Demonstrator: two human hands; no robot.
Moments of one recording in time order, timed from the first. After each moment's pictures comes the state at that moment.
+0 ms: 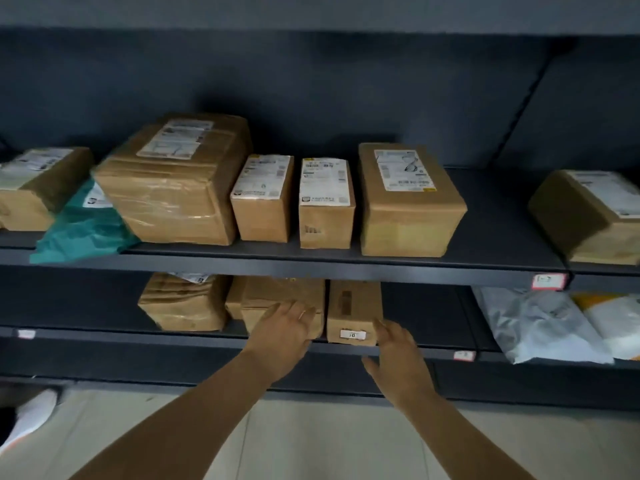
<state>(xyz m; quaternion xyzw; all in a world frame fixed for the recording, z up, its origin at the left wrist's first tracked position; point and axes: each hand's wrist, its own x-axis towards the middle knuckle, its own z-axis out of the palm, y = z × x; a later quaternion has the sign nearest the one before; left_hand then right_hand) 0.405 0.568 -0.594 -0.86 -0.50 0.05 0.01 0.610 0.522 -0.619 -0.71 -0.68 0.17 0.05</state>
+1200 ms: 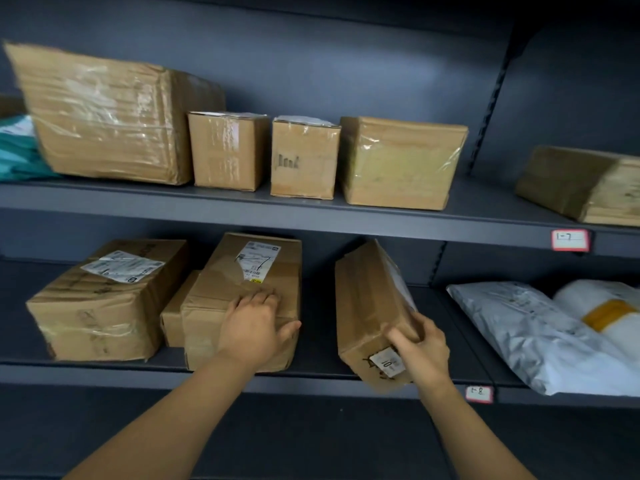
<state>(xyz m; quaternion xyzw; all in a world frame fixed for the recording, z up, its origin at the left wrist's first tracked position) 0.427 0.635 -0.747 -0.76 -0.62 -0.18 0.06 0.676 0.584 -0.765 -0.70 -0.40 0.28 0.51</state>
